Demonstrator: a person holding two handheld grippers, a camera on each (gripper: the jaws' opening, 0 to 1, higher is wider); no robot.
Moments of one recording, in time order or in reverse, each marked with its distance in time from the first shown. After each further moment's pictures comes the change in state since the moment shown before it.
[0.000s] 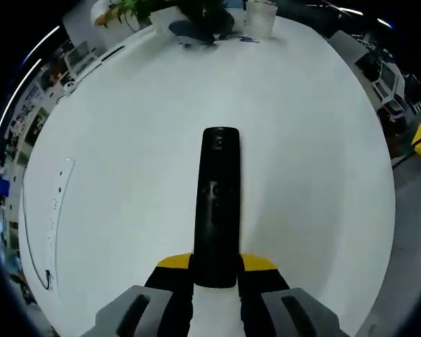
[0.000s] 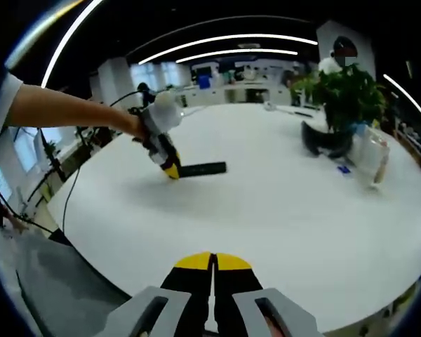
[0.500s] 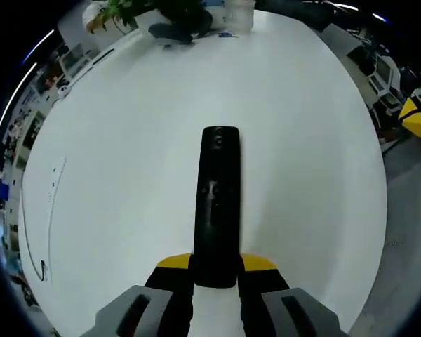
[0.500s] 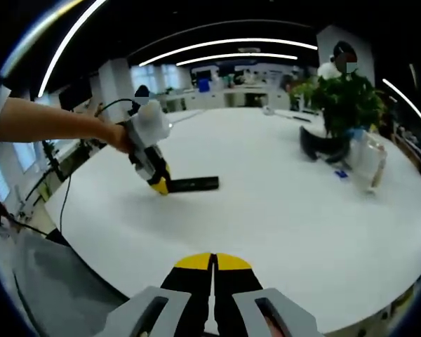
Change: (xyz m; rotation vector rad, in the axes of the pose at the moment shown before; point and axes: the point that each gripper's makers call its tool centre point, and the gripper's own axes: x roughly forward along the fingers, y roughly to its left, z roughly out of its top) left arm -0.004 -0.038 -0.016 -0.003 -0.001 0.002; right arm -0.001 -0.002 0.003 -0.012 -0.017 -0.016
